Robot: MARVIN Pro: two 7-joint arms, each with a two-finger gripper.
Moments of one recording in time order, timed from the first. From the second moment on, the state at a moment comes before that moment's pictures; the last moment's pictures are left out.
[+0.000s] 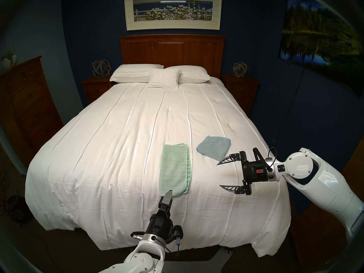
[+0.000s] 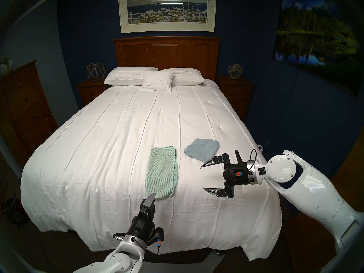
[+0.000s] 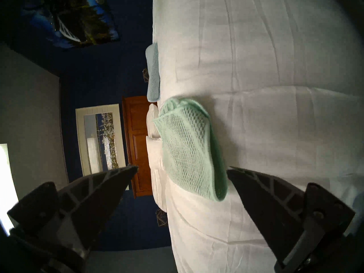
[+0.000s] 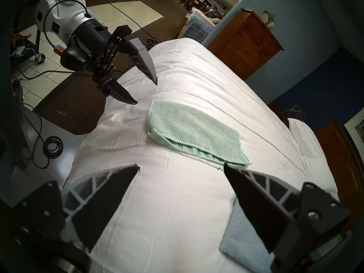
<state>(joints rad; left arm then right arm) 1.93 -1.07 -0.87 -1.81 1.30 0.50 0.24 -1.34 -0.51 1.13 -1.80 0.12 -0.30 0.84</state>
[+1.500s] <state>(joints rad) 1.79 -1.15 -0.84 -1.70 1.31 0.52 0.14 -1.34 -0.51 1.13 -1.80 0.12 -0.30 0.84</state>
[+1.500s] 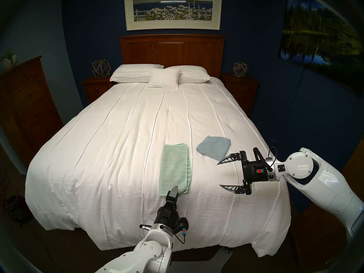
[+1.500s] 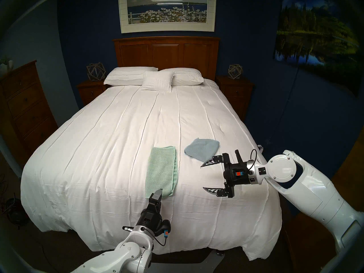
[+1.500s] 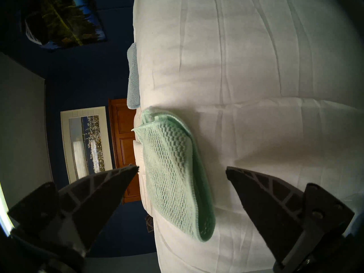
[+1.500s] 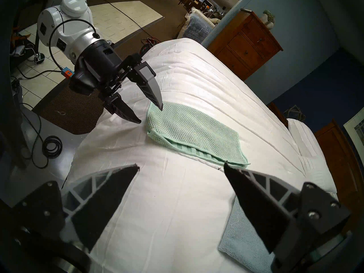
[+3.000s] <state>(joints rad) 1.78 -1.09 -0.87 -1.76 1.28 0.52 0.10 -1.34 -0.51 1.13 -1.80 0.12 -0.30 0.84</state>
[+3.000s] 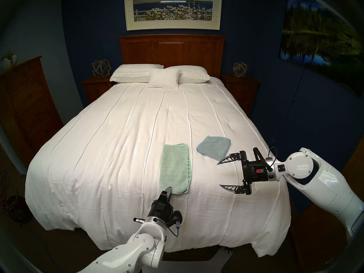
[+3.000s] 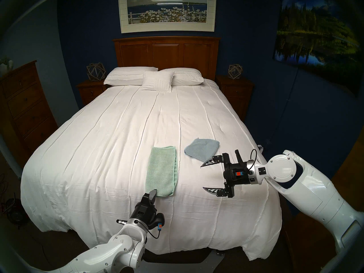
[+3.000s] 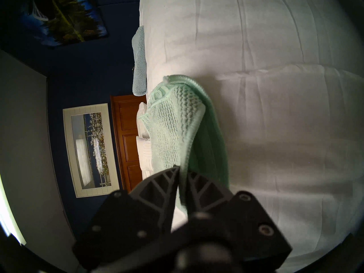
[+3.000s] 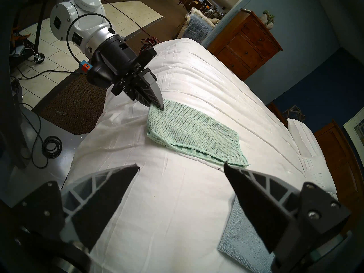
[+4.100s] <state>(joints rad) 1.72 -1.15 -0.87 -1.64 1.28 0.52 0.15 -1.34 -0.51 1.13 -1.80 0.12 -0.30 0.84</state>
